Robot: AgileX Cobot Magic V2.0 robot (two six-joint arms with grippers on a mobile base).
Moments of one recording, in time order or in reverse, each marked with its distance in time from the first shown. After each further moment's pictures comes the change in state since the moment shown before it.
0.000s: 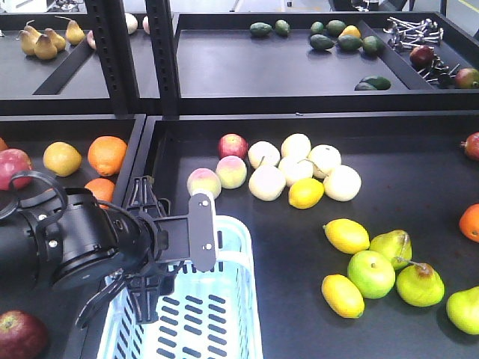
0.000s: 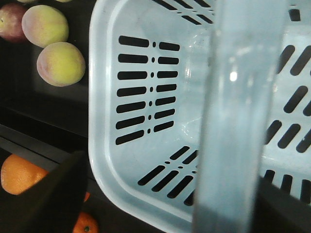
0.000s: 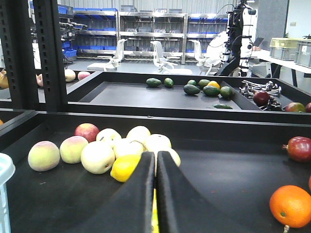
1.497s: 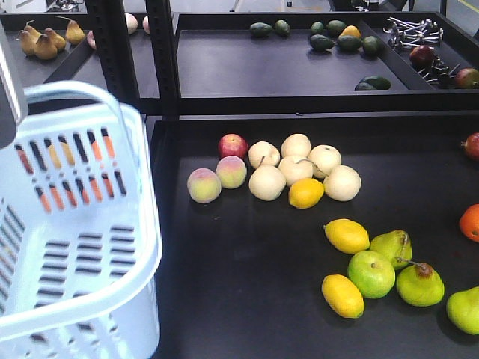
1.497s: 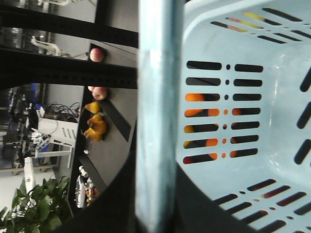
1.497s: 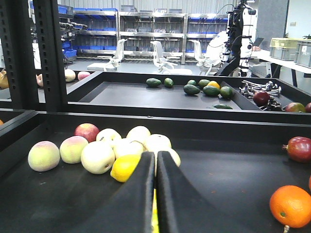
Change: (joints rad) left arm 0.000 -0.489 -0.277 0.184 0.464 0.132; right arm 0.000 0.000 0.000 0.000 0.000 0.000
